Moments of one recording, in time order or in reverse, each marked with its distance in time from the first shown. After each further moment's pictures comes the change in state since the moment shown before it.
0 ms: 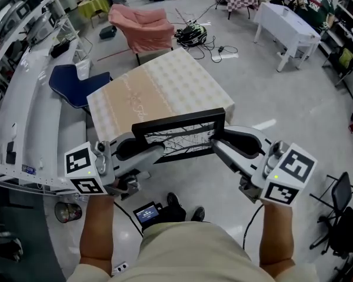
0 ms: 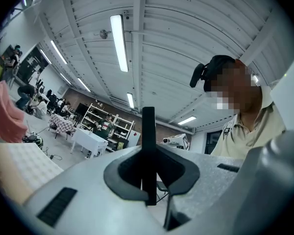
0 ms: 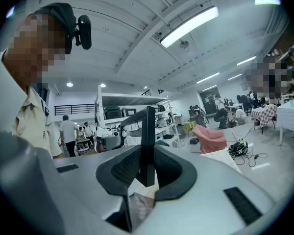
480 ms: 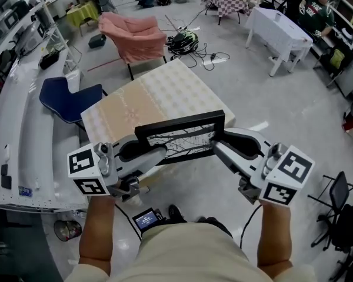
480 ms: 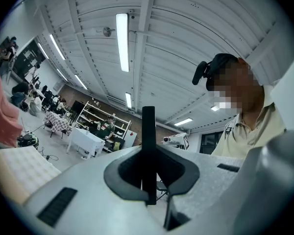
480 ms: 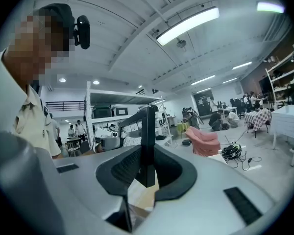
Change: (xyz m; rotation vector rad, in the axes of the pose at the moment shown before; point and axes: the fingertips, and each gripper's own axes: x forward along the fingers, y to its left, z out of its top) left arm -0.023 0.090 0.034 -0.020 0.008 -0.067; right arm 0.078 -0.047 0.023 -0.013 0.002 -0.088
